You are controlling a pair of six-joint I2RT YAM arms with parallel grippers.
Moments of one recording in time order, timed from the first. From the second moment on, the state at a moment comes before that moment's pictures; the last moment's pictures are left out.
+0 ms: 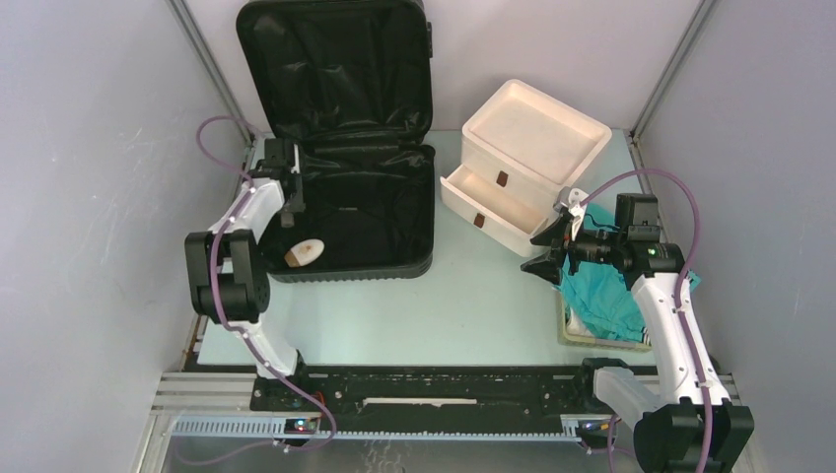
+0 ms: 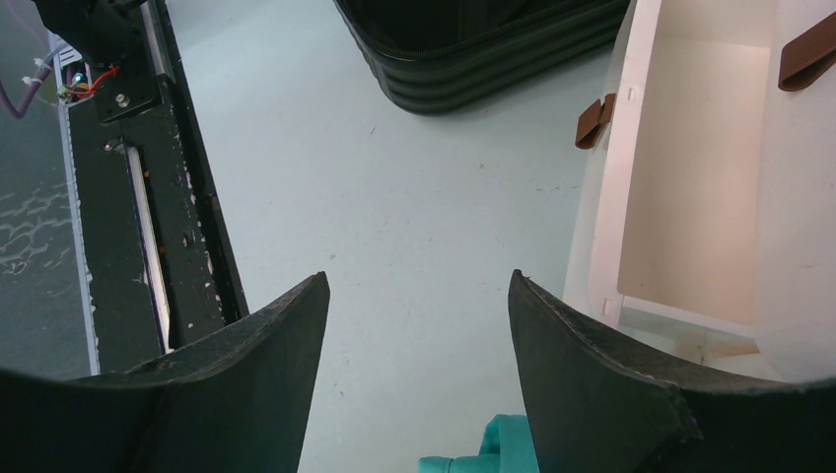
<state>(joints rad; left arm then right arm) 0.04 1.79 1.35 -0.54 -0.29 -0.02 -0.03 0.99 0.93 -0.75 -1.10 -0.65</state>
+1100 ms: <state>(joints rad) -0.54 0.74 0.61 0.11 0.40 -0.26 0.00 1.00 0.93 -0.83 -1.38 -0.73</state>
